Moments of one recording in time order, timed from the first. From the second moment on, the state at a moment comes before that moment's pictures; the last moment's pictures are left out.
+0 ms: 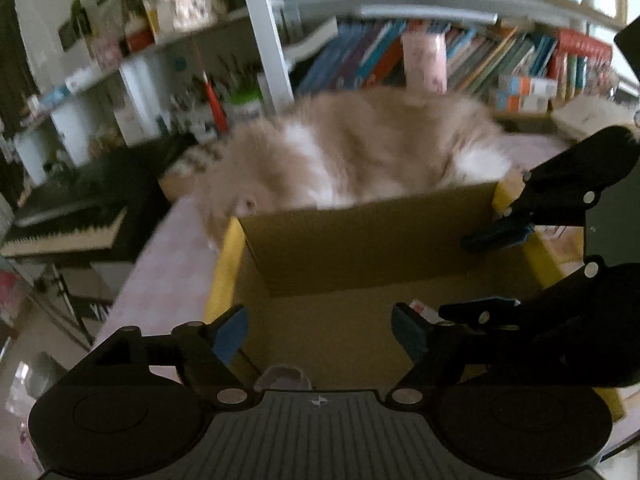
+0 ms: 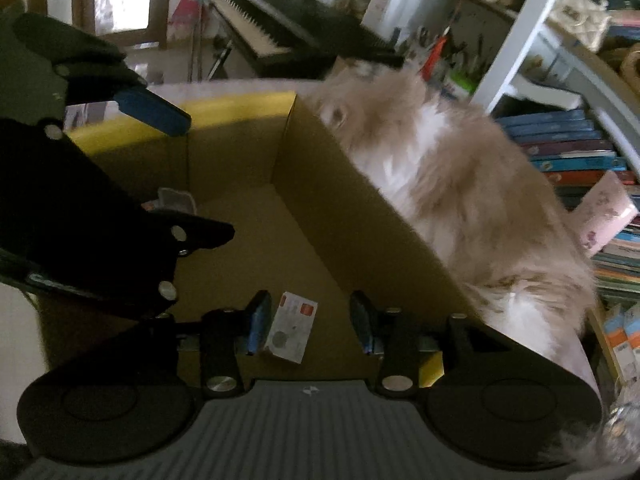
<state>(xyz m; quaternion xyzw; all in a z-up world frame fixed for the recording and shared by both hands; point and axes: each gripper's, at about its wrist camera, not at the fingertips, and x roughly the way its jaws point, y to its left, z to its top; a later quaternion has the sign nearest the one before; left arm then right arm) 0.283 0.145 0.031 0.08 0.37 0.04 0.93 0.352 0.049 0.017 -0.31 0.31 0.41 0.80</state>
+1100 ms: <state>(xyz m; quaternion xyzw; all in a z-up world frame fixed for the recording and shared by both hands) 0.055 0.128 0.051 -0.01 0.26 0.05 0.96 0.100 -0.083 0.034 -0.06 0.28 0.17 0.94</state>
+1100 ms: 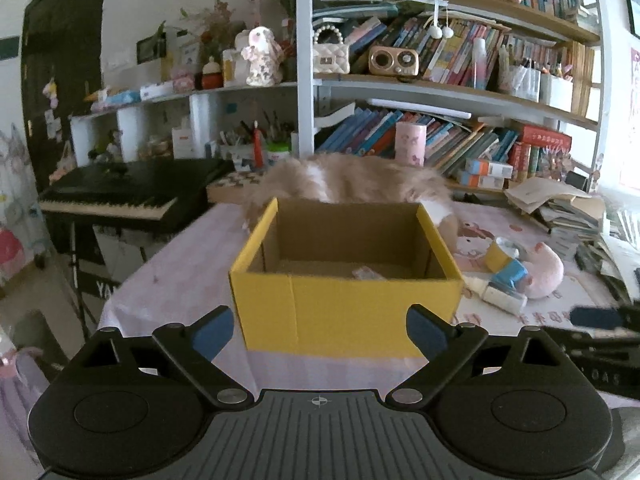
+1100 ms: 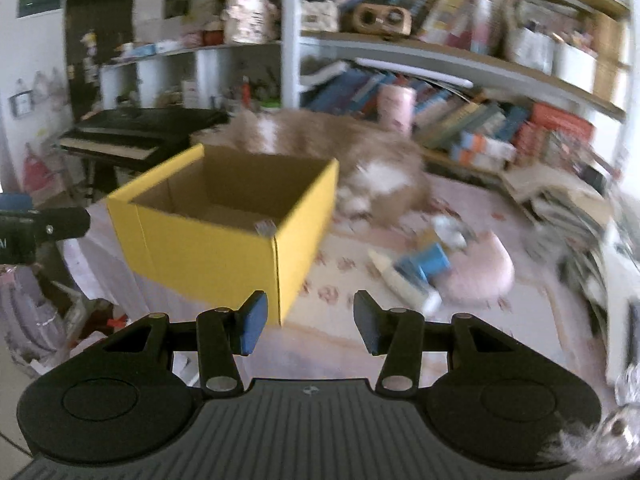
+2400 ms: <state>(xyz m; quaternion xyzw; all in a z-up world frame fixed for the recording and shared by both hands) 0.024 0.071 0.003 -0.01 0.33 -0.07 0.94 0.023 -0.131 0.002 -0.03 0.34 0.01 0.94</state>
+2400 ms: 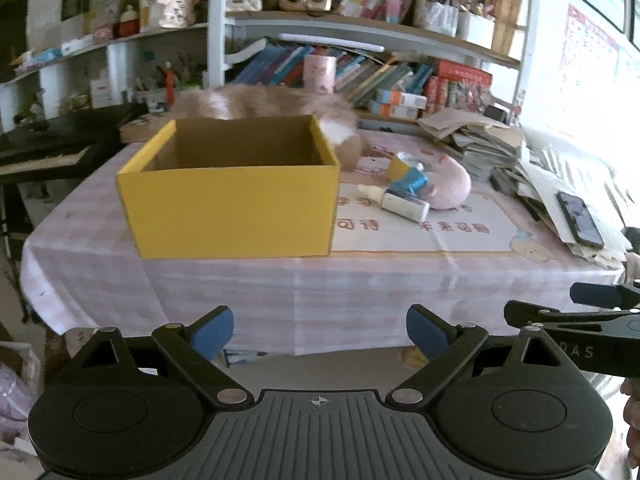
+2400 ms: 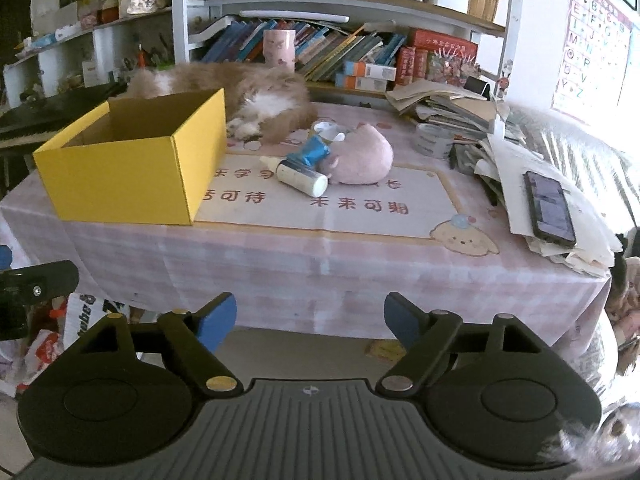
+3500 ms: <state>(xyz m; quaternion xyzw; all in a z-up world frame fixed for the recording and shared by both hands) 0.110 -0.042 -0.010 0.01 0.36 -0.09 0.93 0.115 -0.223 -0.008 -0.04 0.38 0.03 0.92</state>
